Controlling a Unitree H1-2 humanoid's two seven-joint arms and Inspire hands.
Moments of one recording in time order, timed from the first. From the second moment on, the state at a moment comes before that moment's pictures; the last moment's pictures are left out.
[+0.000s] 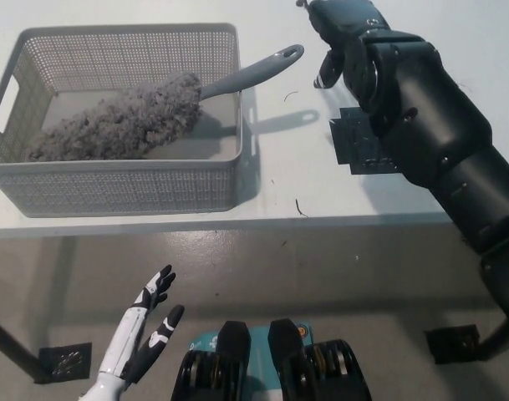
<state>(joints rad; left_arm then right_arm) -0.02 0.14 -0.07 0.19 0.21 -0.34 -0.01 -1.24 -0.17 0.50 0.73 -0.87 0.37 0.41</state>
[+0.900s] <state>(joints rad) -0.02 0.15 -0.10 0.18 0.21 -0.34 -0.04 -1.27 -0.07 0.57 0.93 -0.87 0.37 0.34</state>
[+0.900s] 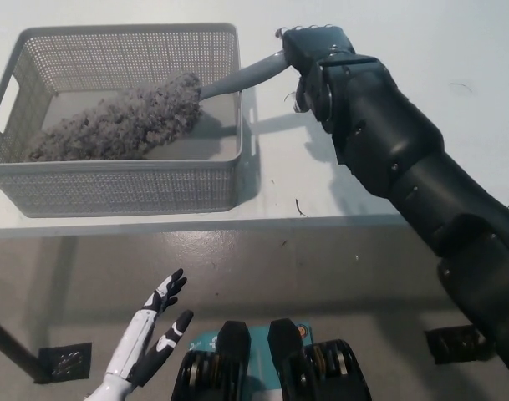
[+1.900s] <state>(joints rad) -0.02 0.16 -0.11 0.18 0.21 -0.34 -0.06 -1.36 0.00 0.59 1.02 -0.86 0.36 0.31</state>
